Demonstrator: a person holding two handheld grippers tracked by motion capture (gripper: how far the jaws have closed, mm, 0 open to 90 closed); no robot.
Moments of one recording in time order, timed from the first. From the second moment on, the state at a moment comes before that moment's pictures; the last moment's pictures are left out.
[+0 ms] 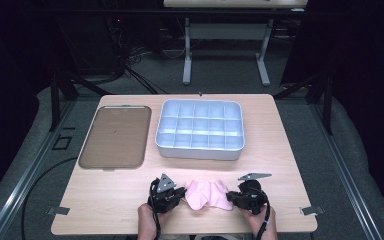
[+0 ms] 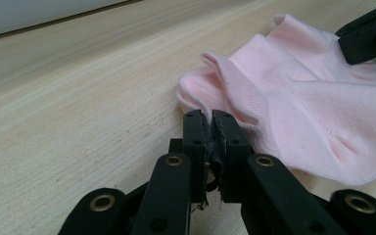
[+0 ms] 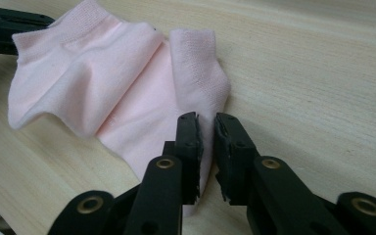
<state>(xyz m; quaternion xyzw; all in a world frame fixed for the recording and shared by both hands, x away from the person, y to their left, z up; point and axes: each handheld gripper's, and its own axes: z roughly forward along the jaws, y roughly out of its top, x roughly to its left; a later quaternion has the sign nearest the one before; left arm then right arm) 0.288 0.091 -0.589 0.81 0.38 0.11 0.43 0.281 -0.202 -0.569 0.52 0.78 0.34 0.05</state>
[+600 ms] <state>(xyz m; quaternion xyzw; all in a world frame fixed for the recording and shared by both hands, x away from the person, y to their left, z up) 0.288 0.091 -0.589 0.82 0.38 0.11 0.43 0.277 -0.205 -0.562 0.52 0.77 0.36 0.03</state>
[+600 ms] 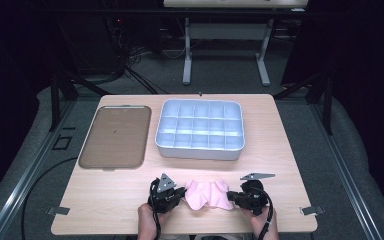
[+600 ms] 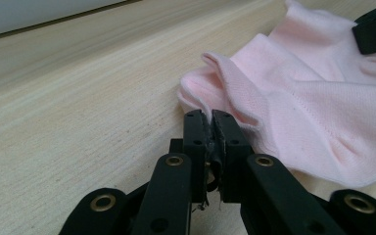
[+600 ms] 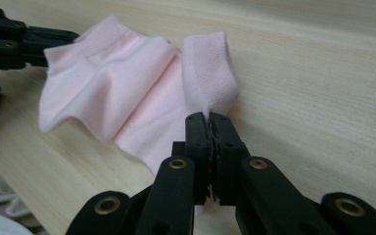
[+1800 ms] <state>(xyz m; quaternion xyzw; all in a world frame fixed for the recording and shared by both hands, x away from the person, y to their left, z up) 0.287 0.091 -0.589 0.82 0.38 0.11 0.43 0.298 -0.130 -0.527 0.43 0.84 0.34 0.02</state>
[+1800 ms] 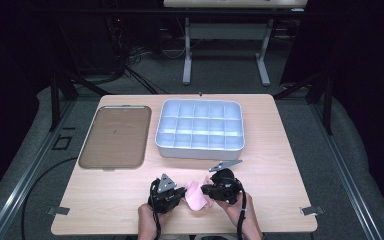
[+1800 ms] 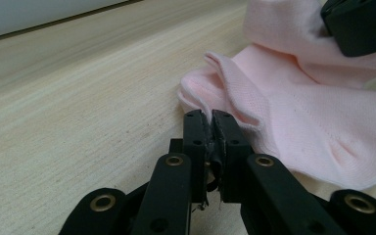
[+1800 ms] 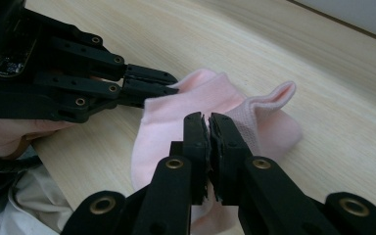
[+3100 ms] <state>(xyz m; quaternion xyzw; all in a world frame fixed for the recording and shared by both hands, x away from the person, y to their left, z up) 0.287 0.090 -0.589 0.82 0.37 0.12 0.42 0.289 -0.115 -0.557 0.36 0.87 0.34 0.02</state>
